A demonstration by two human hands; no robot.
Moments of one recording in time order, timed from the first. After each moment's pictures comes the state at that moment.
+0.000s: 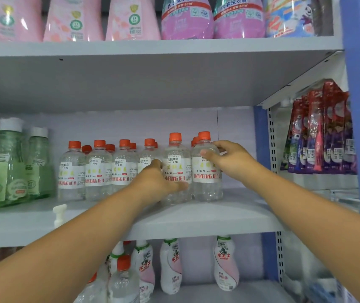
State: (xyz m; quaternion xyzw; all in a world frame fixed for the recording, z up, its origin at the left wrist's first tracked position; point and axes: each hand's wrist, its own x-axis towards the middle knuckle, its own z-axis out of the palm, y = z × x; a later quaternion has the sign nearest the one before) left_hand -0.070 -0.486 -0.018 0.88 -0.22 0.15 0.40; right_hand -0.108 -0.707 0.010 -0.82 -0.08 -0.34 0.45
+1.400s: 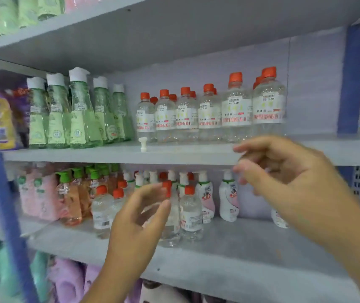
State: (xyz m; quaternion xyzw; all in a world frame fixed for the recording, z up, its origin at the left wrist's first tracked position) left_hand -0.234 -0.359 -0.201 0.72 -0.19 0.35 0.57; right_hand -0.265 -0.614 -0.117 -0.73 -0.31 -0.35 0.49
